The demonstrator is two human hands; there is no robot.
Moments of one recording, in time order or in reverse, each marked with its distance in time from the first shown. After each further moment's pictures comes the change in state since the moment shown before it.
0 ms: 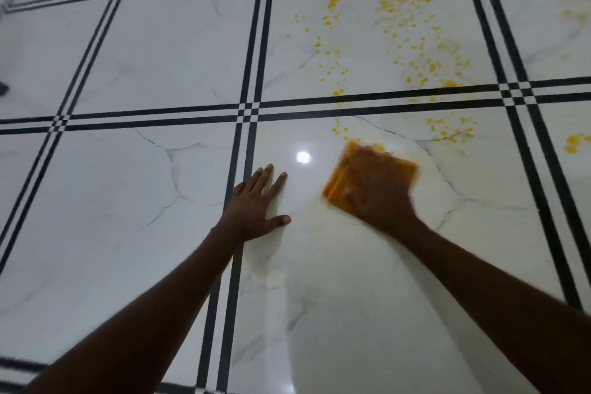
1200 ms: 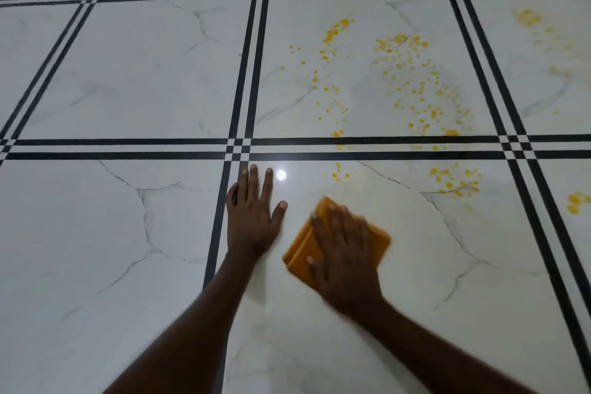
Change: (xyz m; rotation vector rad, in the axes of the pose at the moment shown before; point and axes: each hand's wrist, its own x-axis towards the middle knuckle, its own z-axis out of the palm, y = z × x) left_hand 0.093 -0.007 0.005 -0.085 0.391 -0.218; right_hand -0.002 -0.073 0.026 -0.027 -0.001 -0.106
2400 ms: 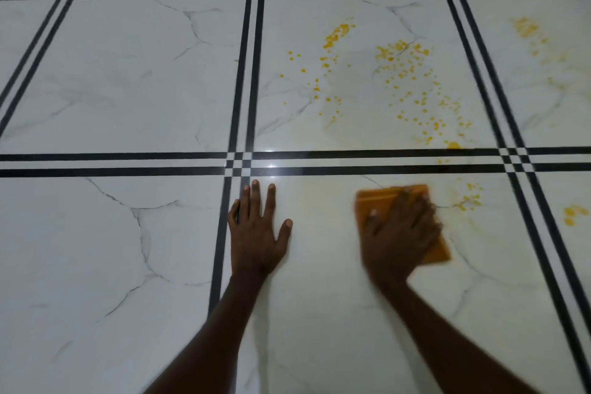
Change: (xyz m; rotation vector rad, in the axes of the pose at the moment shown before) left_hand 0.005 -0.005 0.000 -0.071 0.005 -0.015; right_hand 0.067 0.052 -0.009 -0.102 0.241 0.833
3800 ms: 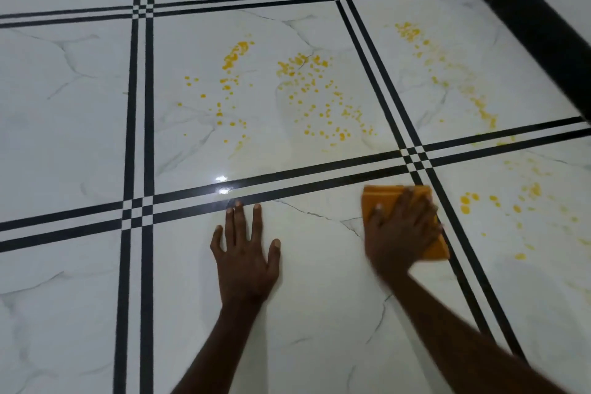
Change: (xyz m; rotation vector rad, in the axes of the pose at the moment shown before) left_hand 0.022 0.133 0.028 0.014 0.026 0.105; right_hand 0.097 0.123 -0.015 -0.007 0.038 0.294
